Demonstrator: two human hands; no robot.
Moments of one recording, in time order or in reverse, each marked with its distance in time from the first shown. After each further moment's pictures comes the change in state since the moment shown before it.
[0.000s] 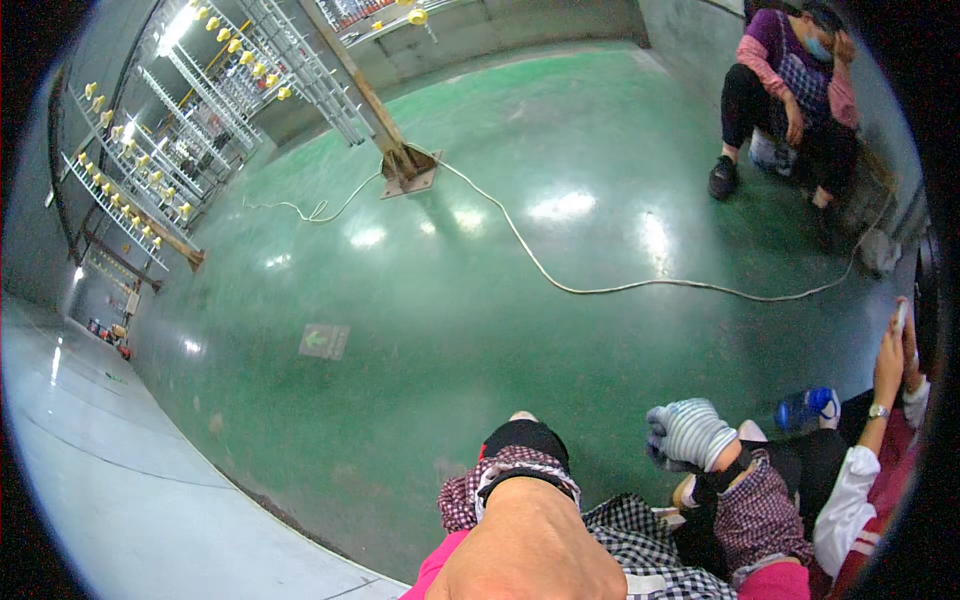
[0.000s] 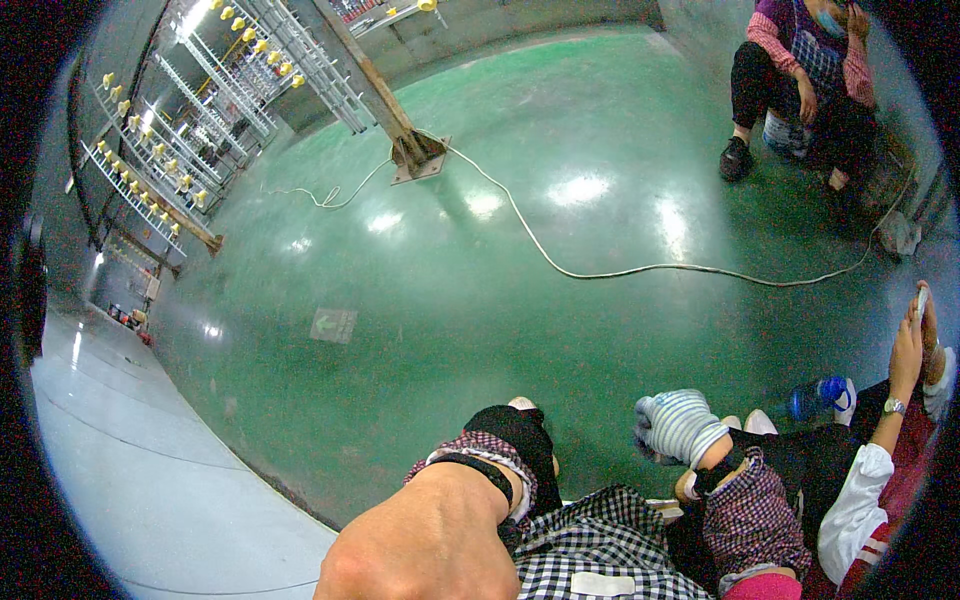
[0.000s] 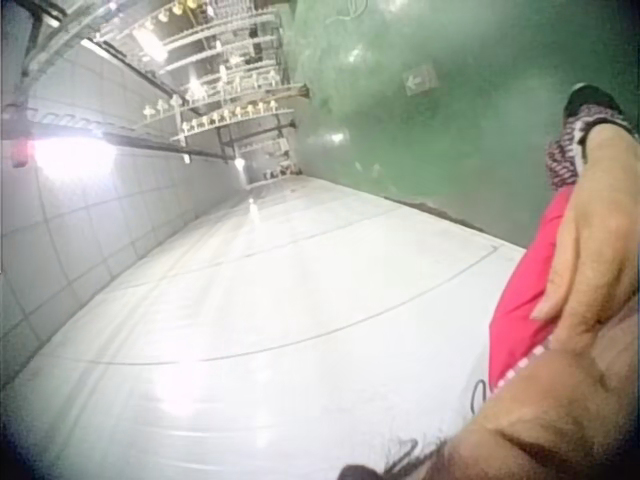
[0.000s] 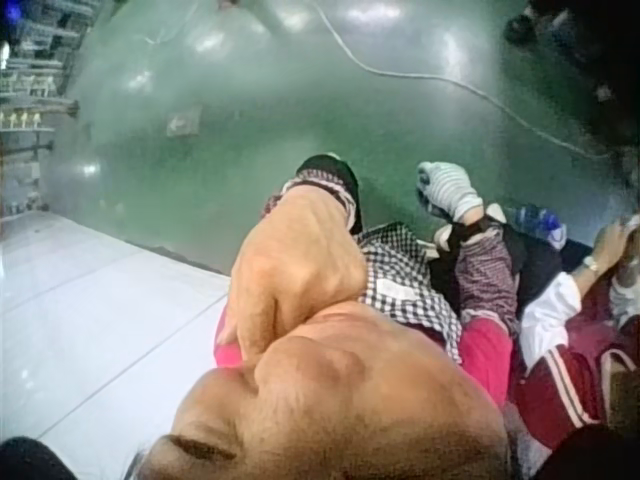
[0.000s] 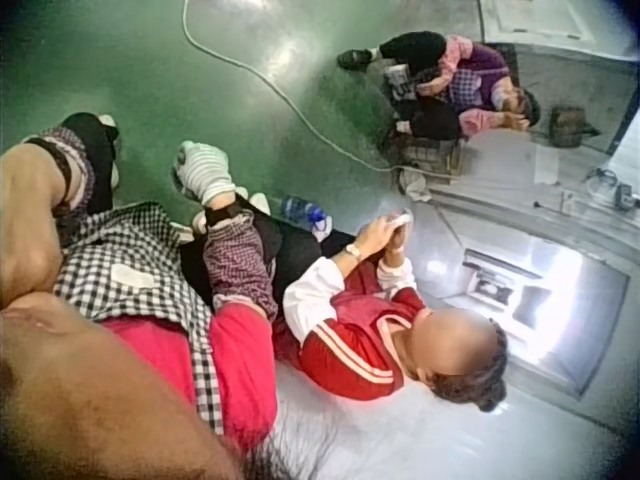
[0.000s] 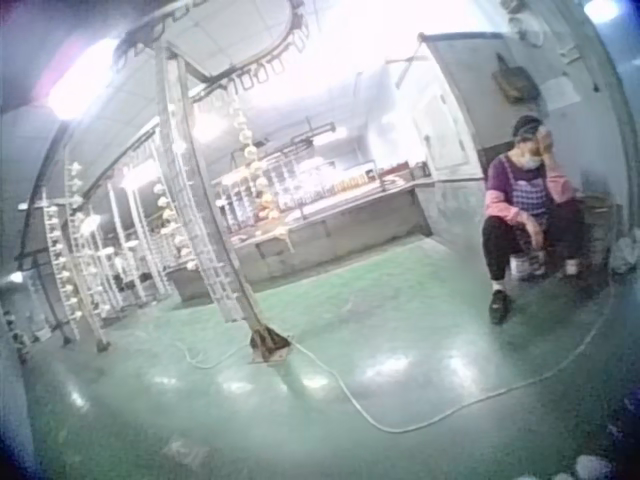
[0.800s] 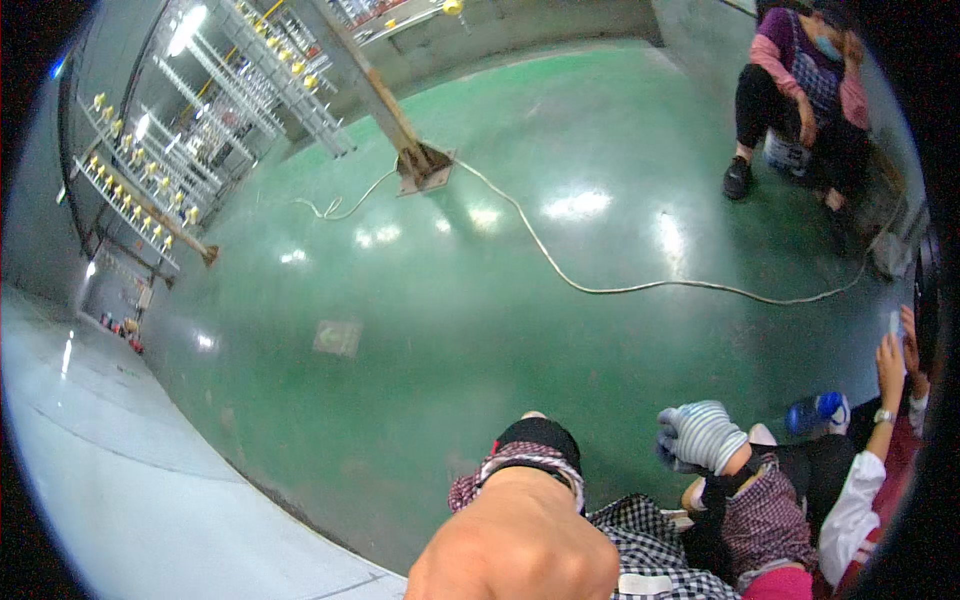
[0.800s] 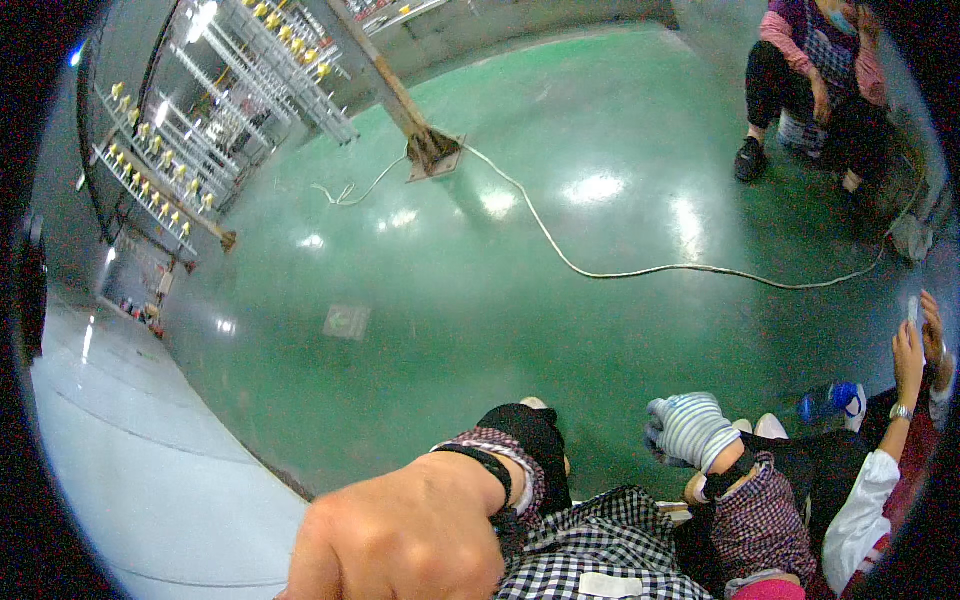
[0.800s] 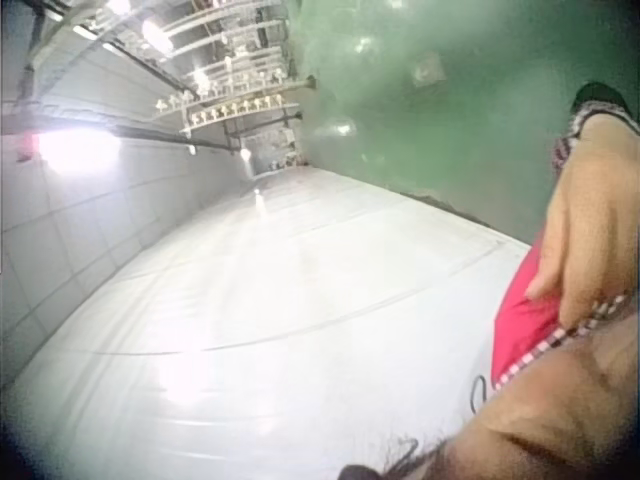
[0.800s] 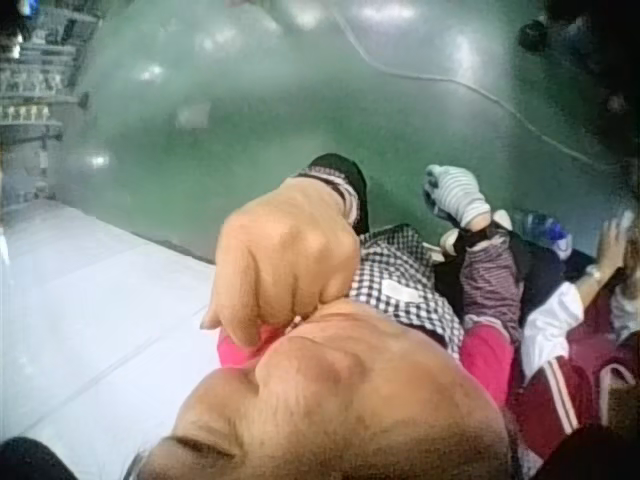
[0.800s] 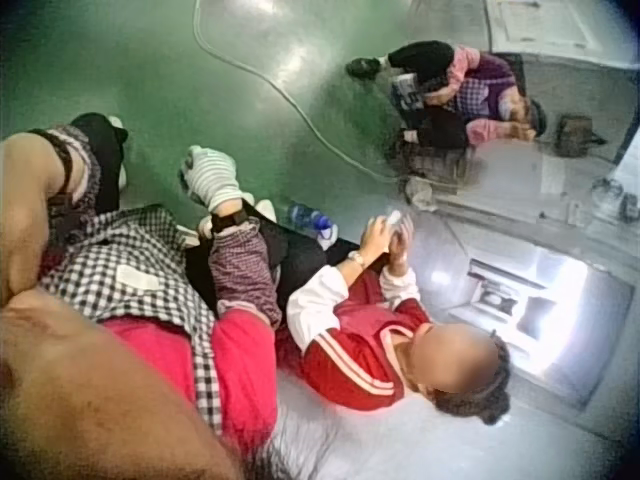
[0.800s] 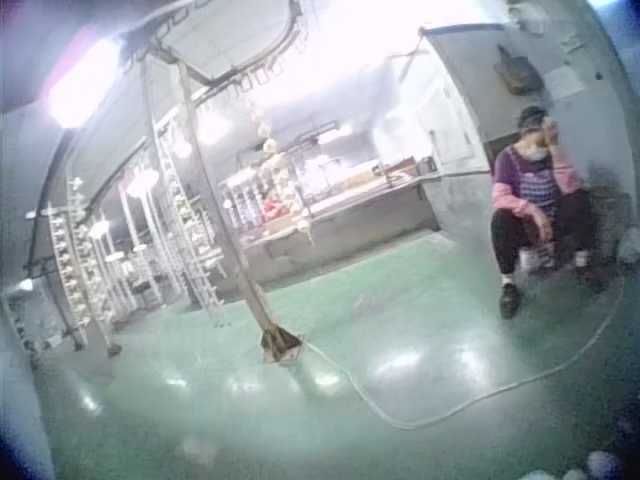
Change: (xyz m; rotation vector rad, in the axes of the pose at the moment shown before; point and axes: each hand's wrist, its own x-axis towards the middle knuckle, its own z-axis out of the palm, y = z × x) left_hand 0.011 -0.018 -0.060 0.091 0.007 0.095; right_hand 0.014 0.052 -0.014 -0.030 0.090 -0.063
